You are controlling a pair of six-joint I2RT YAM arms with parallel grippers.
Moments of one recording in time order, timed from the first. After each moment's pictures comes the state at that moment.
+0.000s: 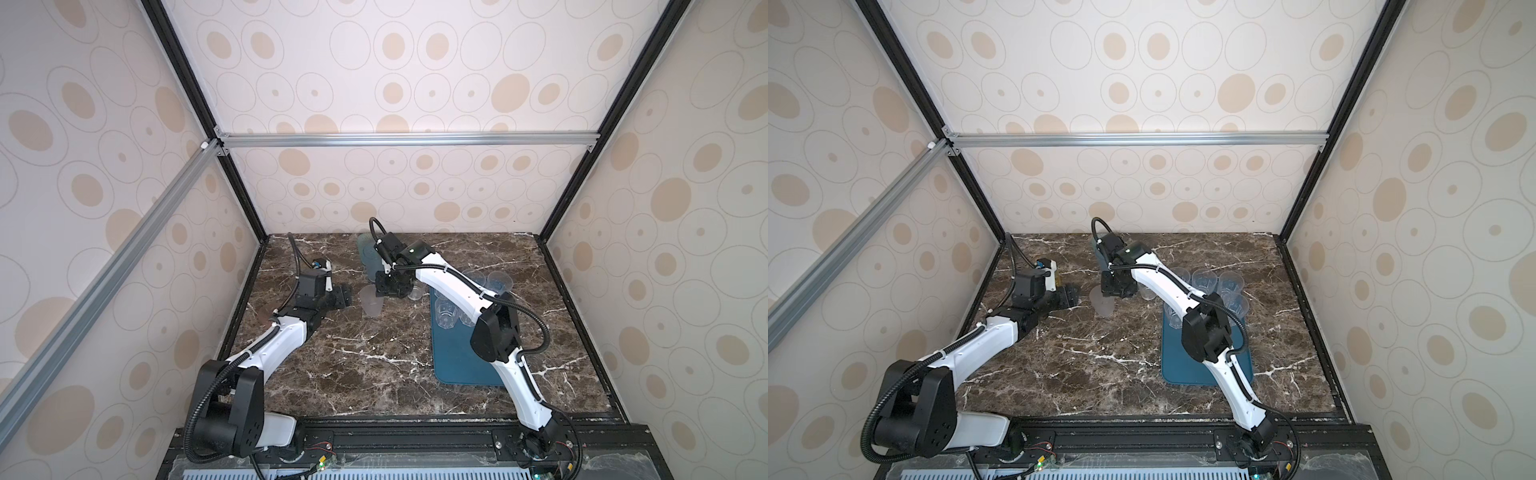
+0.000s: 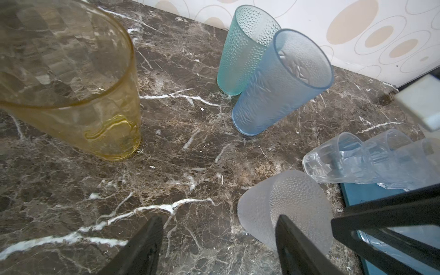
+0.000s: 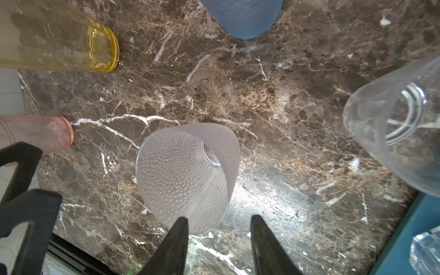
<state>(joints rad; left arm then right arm) -0.21 1.37 0.79 -0.05 0.06 -0.36 0.74 2.36 2.33 -1.14 -0.14 0.65</state>
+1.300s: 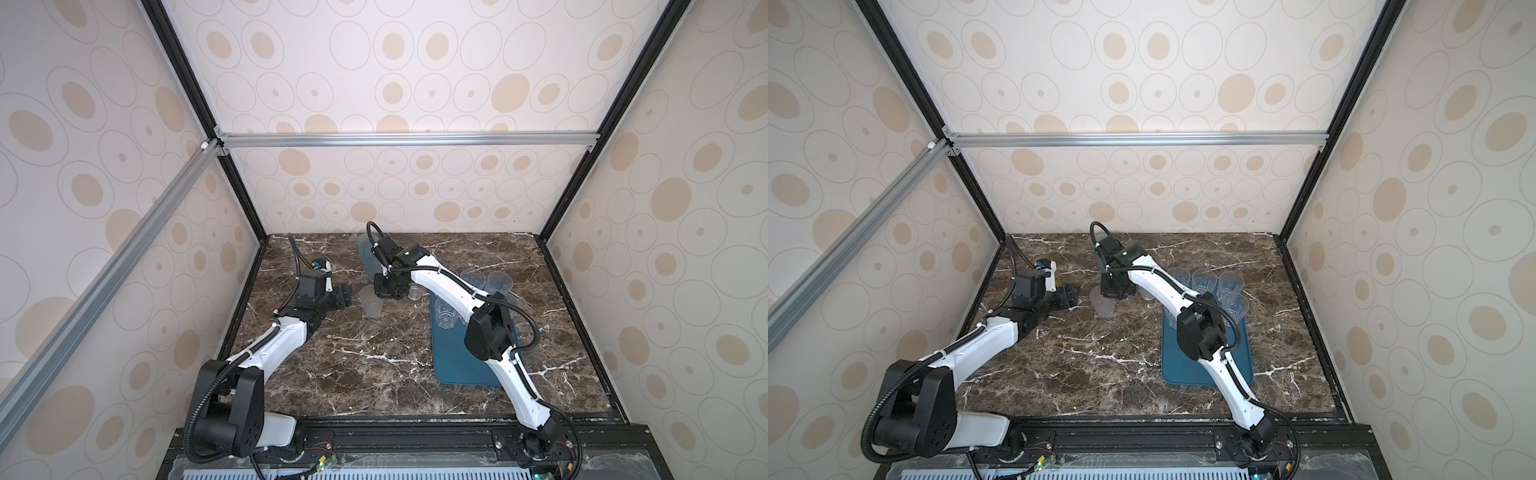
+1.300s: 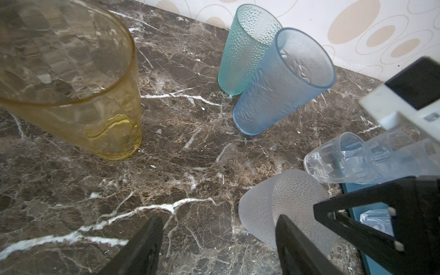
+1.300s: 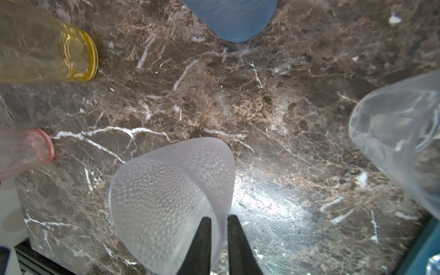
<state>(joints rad) -0.21 1.37 0.78 -0.04 0.06 -0.36 0.74 2.42 2.37 -1.14 -0.11 0.66</state>
